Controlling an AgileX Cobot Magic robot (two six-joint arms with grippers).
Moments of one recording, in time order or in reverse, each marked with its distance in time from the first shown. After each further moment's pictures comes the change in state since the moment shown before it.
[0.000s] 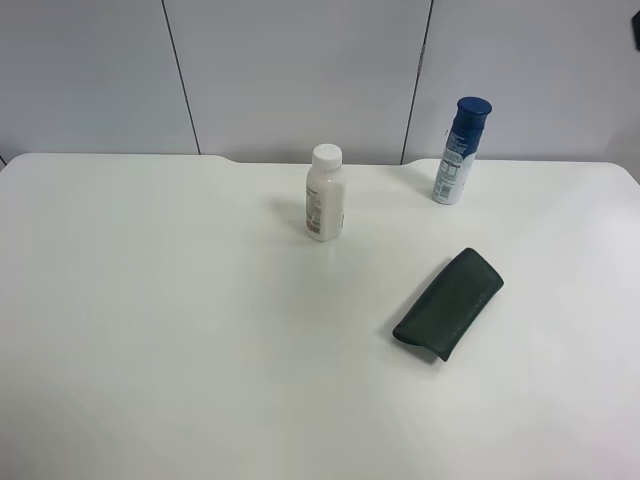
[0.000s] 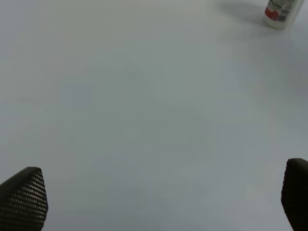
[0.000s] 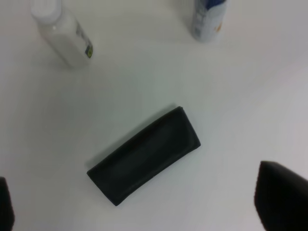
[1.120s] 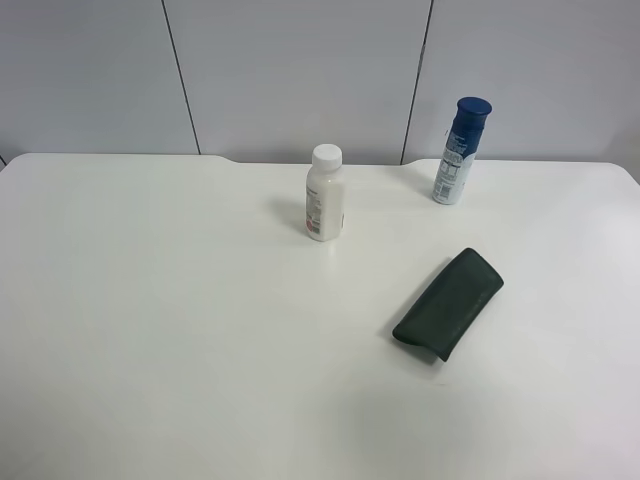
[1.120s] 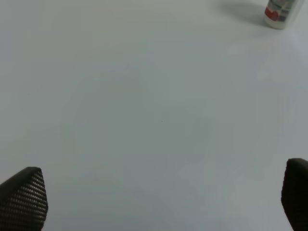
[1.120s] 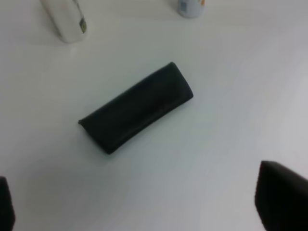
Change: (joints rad) left arm 0.000 0.000 0.000 0.000 0.000 0.000; right arm 0.000 -0.747 0.557 -0.056 0.004 0.046
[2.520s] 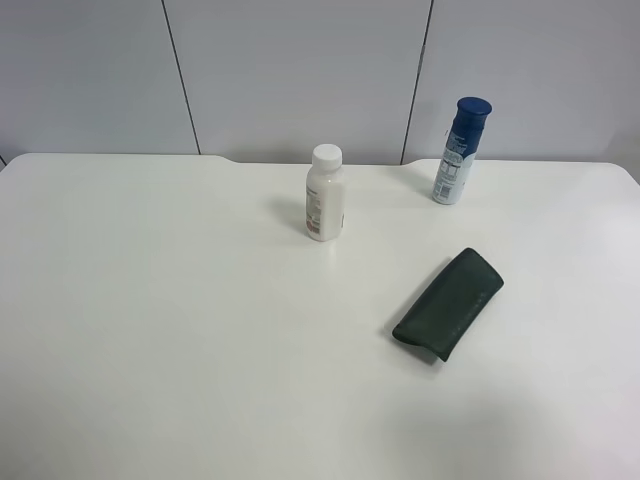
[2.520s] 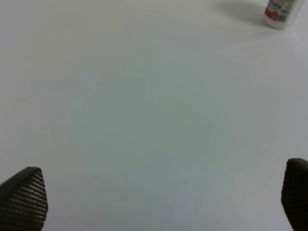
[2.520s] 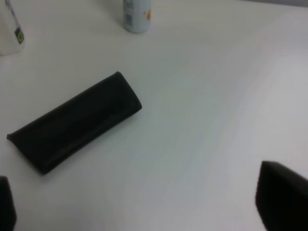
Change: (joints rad) left arm 0.006 0.000 0.000 0.000 0.000 0.000; right arm 0.000 -0.208 0.220 -0.125 -0.155 0.009
